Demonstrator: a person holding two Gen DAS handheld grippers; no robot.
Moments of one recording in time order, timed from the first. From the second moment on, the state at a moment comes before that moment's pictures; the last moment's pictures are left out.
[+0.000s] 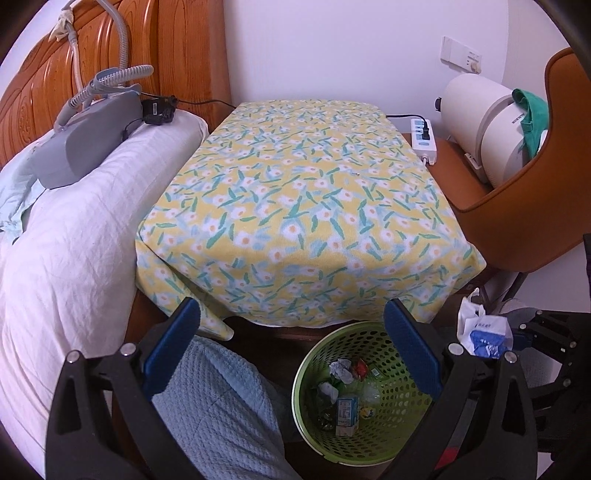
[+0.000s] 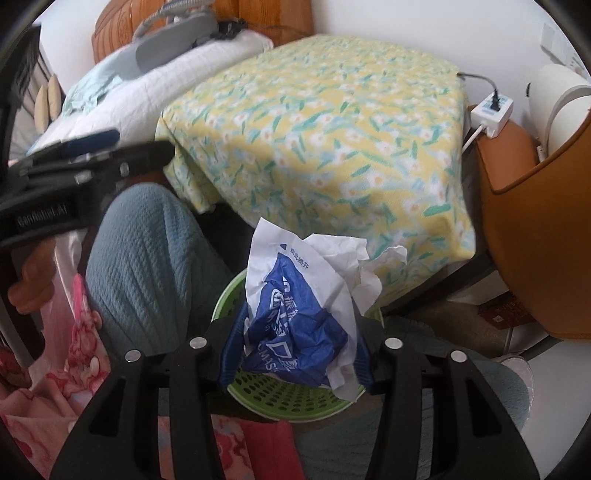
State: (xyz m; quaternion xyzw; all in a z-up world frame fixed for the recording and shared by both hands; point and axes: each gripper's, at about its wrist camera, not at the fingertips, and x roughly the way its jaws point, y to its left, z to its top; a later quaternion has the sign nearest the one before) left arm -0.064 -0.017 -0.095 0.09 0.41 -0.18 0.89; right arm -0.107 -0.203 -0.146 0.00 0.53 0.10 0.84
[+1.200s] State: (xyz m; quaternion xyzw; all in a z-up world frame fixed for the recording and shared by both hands) left arm -0.027 0.053 -0.018 0.04 0.33 -0.09 0.94; right arm -0.045 -0.179 -0.046 -0.02 0.38 0.08 0.92
